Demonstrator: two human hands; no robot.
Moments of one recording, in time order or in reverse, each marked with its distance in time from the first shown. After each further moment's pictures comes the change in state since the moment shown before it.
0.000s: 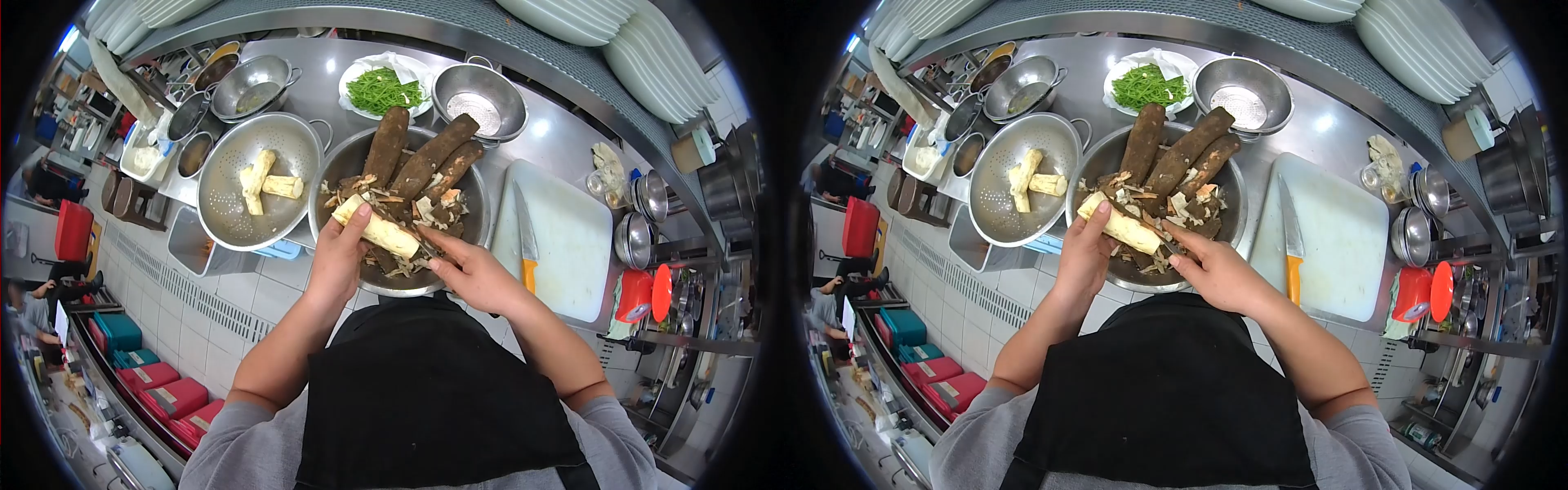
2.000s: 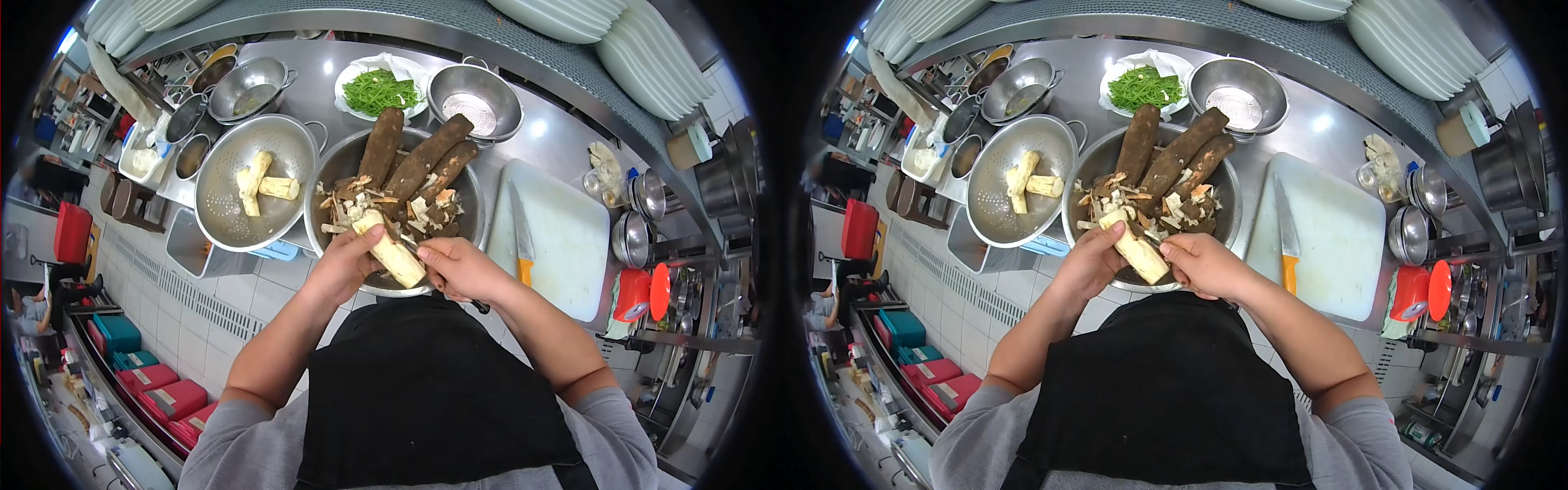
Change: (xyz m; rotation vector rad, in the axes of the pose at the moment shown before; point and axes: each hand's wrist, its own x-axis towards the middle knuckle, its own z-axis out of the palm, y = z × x) left_hand 0.006 -0.018 -0.023 -0.042 -0.247 -0.282; right_hand 0.015 0.001 -0.005 0.425 -0.202 0.395
